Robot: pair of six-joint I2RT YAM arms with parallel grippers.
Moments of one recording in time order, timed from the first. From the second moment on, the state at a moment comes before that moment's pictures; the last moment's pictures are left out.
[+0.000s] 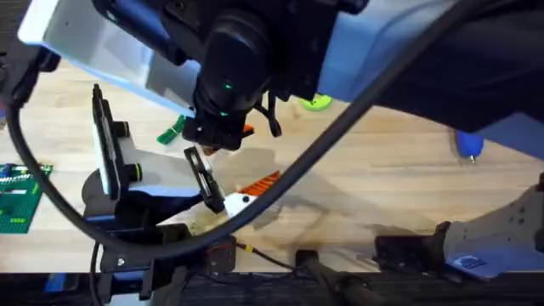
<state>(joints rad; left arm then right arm) 0.09 0.00 0.01 -0.12 1.16 -0.01 1.10 1.83 1.85 -1.08 0.01 -0.31</state>
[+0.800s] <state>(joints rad) 0.09 0.00 0.01 -0.12 1.16 -0.01 1.06 1.83 1.85 -1.06 0.00 -0.27</state>
